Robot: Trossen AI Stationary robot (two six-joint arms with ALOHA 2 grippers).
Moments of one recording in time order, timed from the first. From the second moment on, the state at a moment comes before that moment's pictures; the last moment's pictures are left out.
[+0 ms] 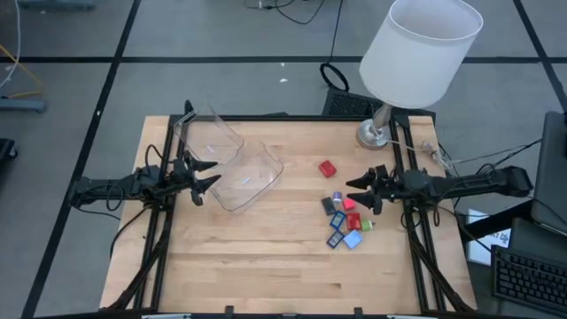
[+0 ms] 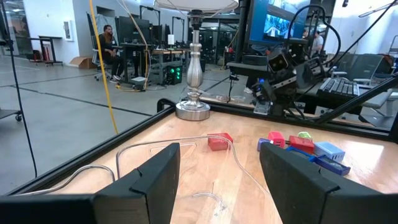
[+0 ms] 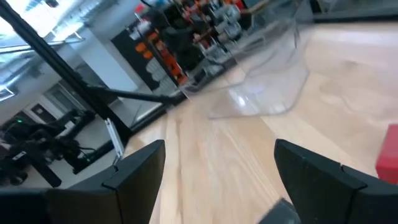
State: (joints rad) left arm -0.01 0.01 0.04 0.01 -0.32 -0.06; right arm 0.04 0.41 0.01 0.31 0.08 0.62
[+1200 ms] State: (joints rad) left arm -0.01 0.01 0.04 0.01 -0.32 -0.06; right arm 0.55 1.14 0.56 -0.78 0.18 0.52
